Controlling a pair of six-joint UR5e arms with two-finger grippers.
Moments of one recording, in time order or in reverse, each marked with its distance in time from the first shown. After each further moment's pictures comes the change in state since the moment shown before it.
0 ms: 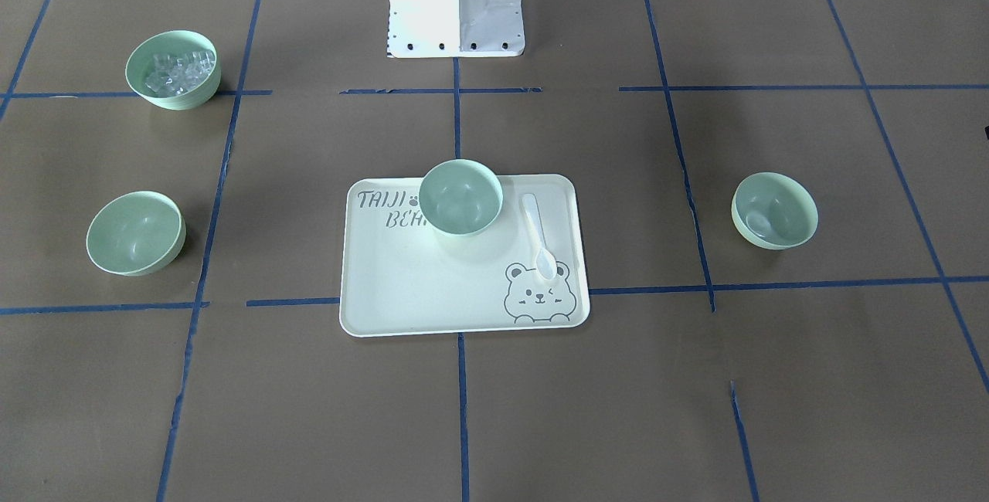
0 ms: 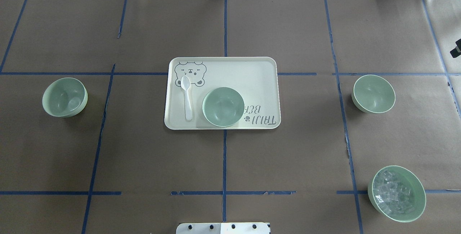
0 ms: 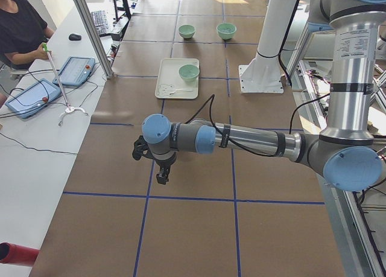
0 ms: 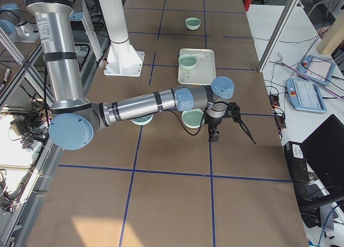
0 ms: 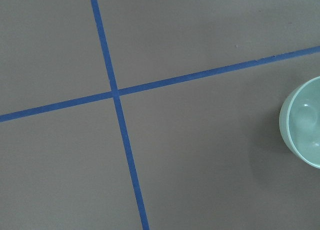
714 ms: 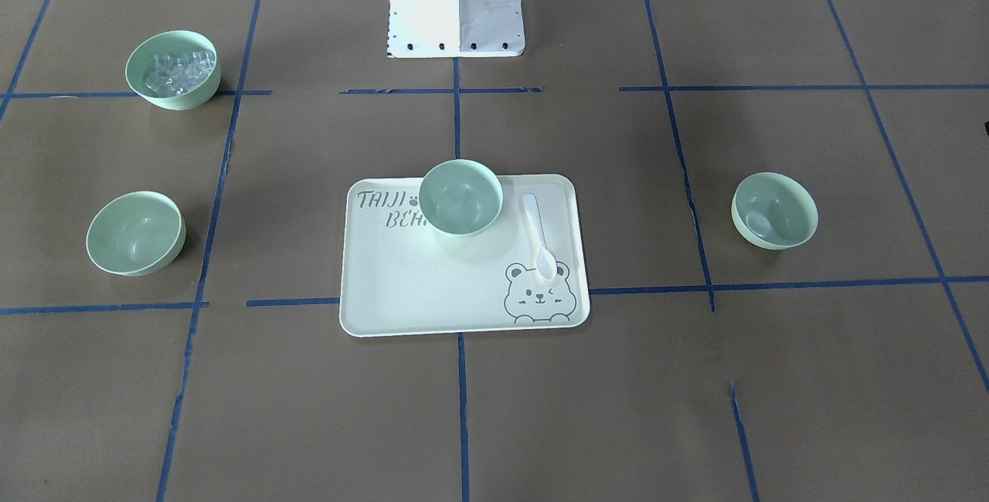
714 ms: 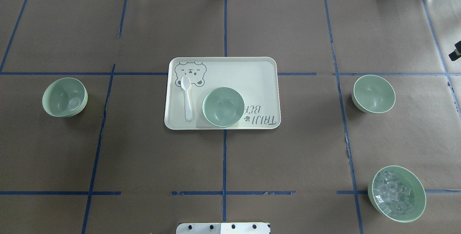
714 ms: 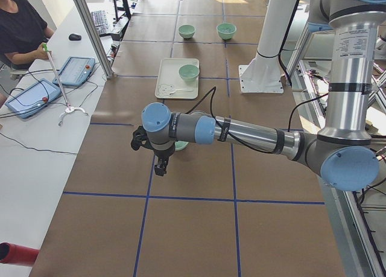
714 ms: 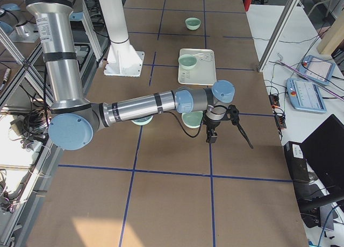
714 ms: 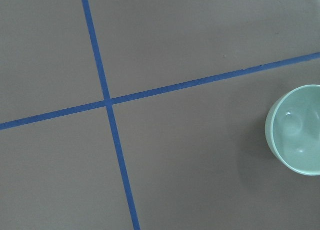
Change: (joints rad) left arm 0.004 -0.011 -0.050 0.012 0.005 0.000; right arm -0.014 -0.005 -0.022 0.008 0.031 -0.001
